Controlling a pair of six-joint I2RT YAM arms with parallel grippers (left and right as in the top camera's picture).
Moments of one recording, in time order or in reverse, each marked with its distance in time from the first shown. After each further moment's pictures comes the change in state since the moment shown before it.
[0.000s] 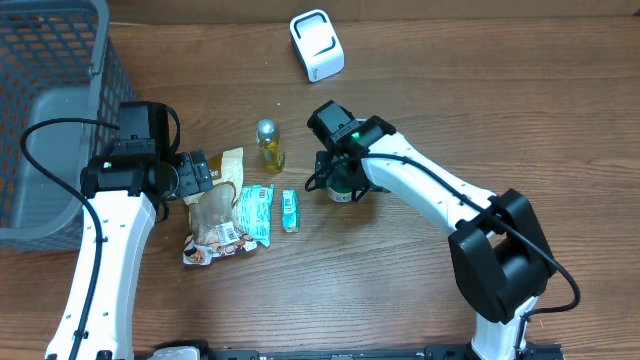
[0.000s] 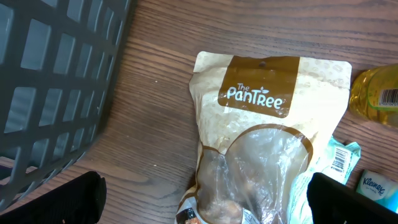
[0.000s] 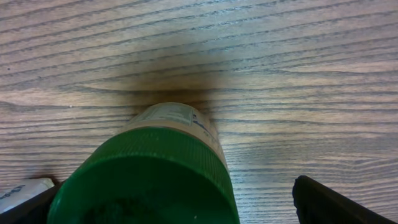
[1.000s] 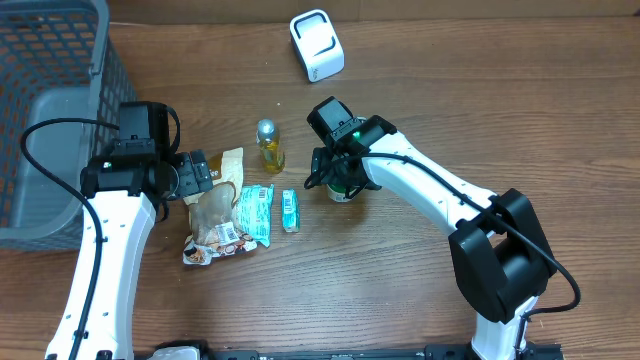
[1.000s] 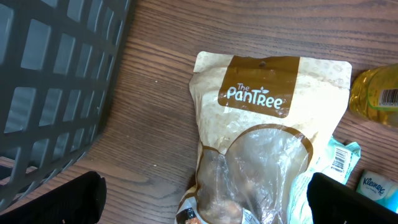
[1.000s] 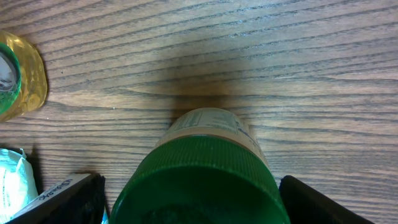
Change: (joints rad) left arm 0.000 0.000 0.000 0.000 0.000 0.000; right arm -0.004 0.000 0.000 0.068 -0.083 0.000
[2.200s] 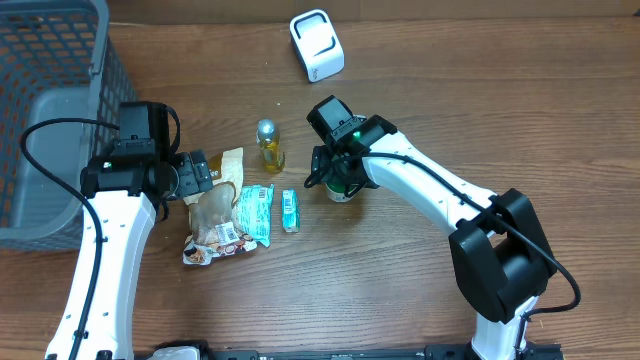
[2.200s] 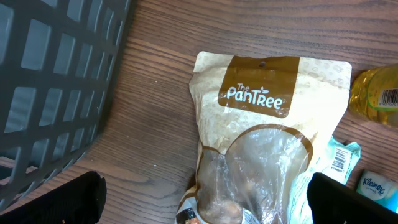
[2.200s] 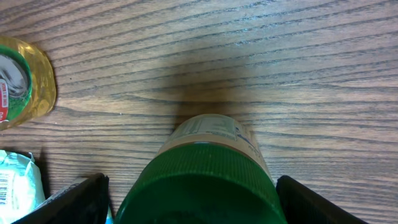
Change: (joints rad) left arm 0.000 0.000 0.000 0.000 0.000 0.000; right arm 0.000 0.000 0.000 0.024 -0.002 0.000
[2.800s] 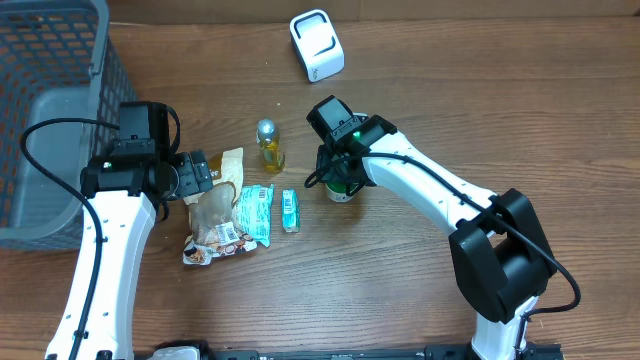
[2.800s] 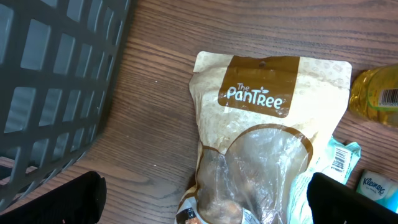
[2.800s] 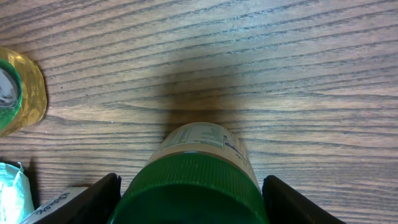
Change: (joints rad) left arm 0.000 0.000 0.000 0.000 0.000 0.000; right arm 0.000 0.000 0.000 -0.005 0.040 -0.001
